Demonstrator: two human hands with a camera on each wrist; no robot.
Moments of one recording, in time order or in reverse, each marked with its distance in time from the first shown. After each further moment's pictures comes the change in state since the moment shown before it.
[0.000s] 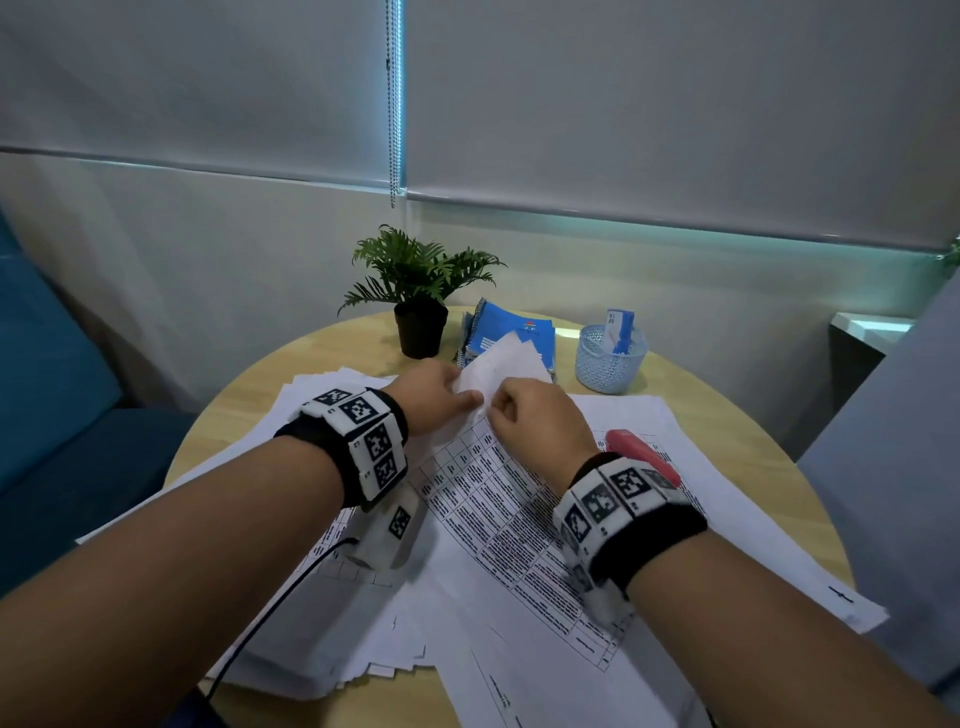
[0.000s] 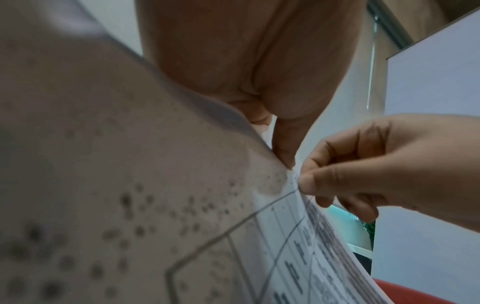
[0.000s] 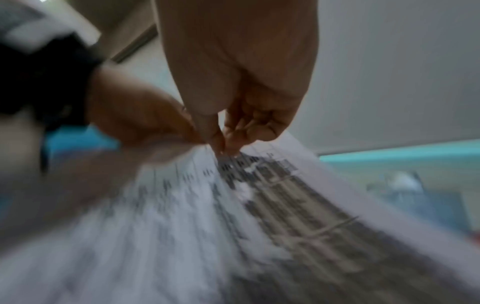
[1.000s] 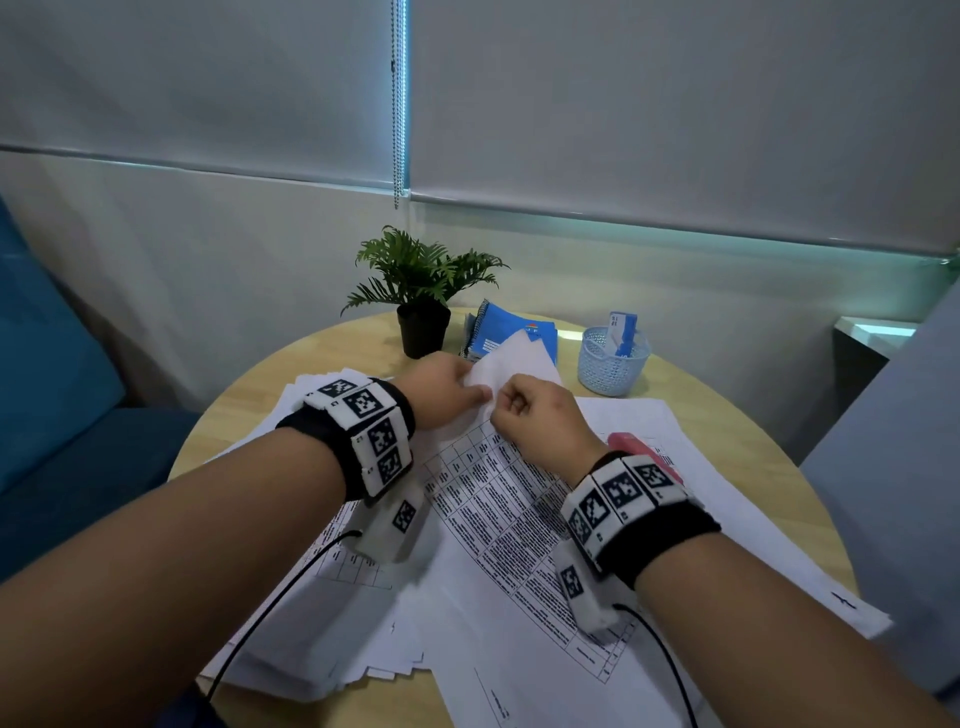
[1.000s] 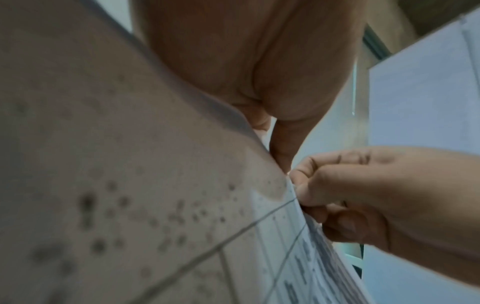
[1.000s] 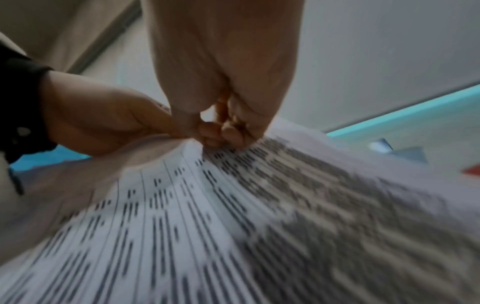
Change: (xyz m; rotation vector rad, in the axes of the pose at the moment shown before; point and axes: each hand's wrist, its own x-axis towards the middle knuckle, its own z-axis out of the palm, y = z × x) left_hand -0.001 0.015 -0.007 0.048 -0.006 0.005; right_hand 0.000 0.002 -0.004 0.461 -0.051 0.144
